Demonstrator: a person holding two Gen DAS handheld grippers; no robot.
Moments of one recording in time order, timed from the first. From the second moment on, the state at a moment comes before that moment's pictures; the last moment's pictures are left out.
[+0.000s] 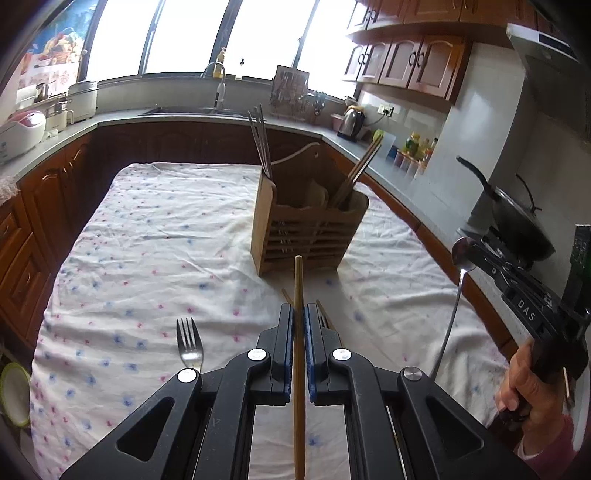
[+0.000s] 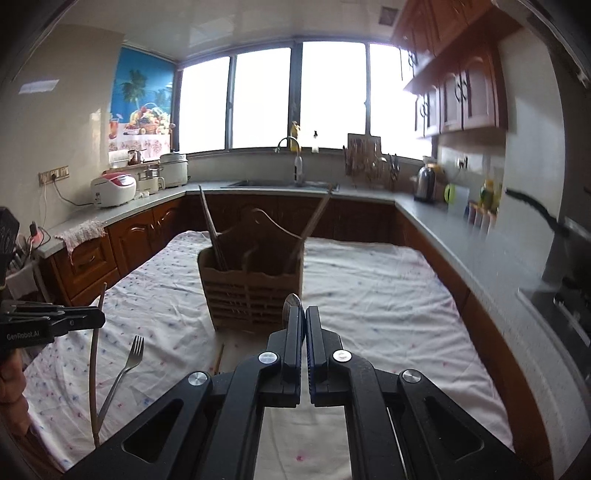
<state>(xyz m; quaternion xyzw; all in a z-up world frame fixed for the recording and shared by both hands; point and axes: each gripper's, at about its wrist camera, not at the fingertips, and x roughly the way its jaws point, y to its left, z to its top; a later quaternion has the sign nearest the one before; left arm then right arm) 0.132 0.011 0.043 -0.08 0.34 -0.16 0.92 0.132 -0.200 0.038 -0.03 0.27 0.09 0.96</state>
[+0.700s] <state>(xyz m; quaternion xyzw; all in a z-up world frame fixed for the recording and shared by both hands) 0.118 0.032 0.066 -0.10 0.30 -0.16 0.93 0.123 -0.200 0.053 -0.02 0.22 0.09 0.97</state>
